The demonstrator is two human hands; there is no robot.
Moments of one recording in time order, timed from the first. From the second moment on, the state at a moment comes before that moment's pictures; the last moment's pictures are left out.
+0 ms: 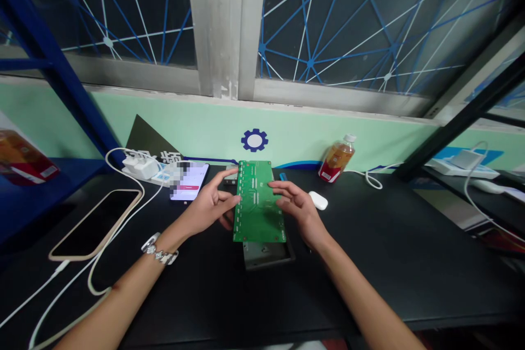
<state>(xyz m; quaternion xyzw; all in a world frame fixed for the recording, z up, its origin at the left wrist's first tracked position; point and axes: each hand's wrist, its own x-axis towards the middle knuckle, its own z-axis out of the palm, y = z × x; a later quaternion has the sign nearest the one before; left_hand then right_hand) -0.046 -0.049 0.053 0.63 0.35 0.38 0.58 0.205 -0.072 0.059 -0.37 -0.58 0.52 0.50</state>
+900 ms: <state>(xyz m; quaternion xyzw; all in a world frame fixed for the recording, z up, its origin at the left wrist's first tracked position) -0.046 -0.046 0.052 0.57 0.37 0.40 0.62 0.186 -0.081 0.044 -0.39 -0.66 0.44 0.46</state>
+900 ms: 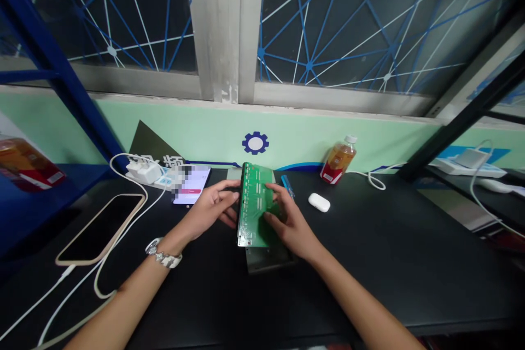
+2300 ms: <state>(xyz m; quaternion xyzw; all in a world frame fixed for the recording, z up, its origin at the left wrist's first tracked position) -0.041 -0.055 0.063 0.55 0.33 0.43 0.64 0.181 -0.074 0.041 -0.36 -0.66 0.50 0.43</state>
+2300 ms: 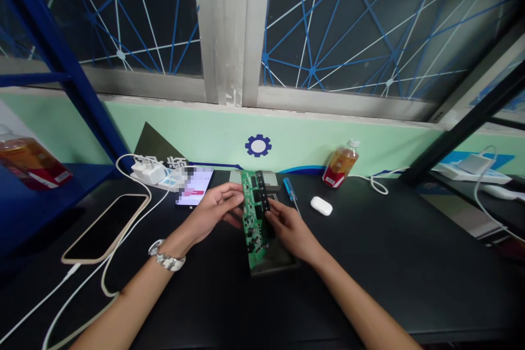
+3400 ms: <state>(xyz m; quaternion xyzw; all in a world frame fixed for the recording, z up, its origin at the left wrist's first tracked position) -0.024 -0.065 0.042 0.72 0.29 0.48 0.41 0.176 -0.076 0.040 -0.42 -0.65 0.46 0.43</state>
